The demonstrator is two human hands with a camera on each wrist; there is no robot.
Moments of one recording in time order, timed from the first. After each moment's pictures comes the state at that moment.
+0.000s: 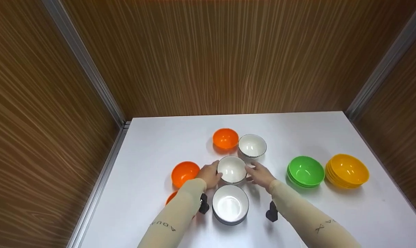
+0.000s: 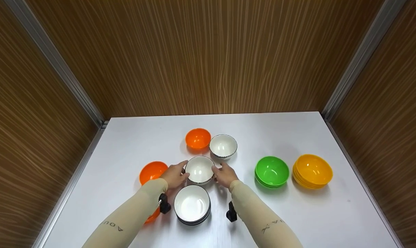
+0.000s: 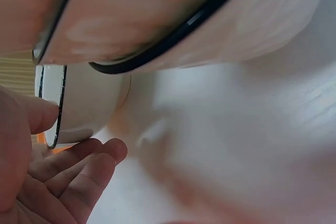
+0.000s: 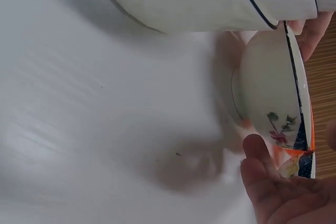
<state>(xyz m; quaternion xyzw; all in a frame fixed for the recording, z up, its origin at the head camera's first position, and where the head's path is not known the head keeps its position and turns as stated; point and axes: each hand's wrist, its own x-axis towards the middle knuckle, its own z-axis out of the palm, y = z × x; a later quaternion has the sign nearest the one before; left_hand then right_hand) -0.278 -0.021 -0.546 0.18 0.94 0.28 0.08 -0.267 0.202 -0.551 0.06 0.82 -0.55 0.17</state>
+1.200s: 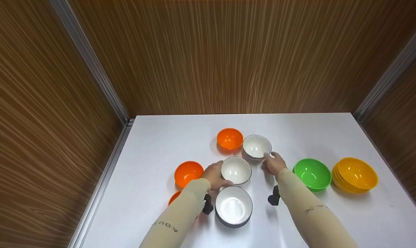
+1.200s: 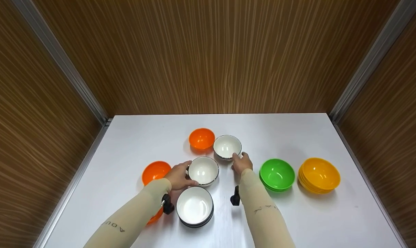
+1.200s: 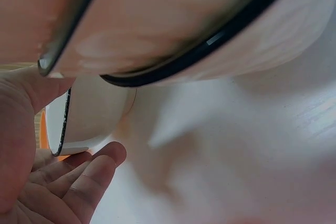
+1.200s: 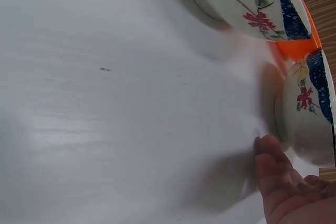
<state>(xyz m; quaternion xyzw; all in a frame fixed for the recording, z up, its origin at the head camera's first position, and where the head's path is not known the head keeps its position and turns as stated) -0.281 -0.017 -0.546 0.19 0.92 0.34 0.10 -0.321 0.243 -0.559 0.20 0.77 -0.59 0.15</state>
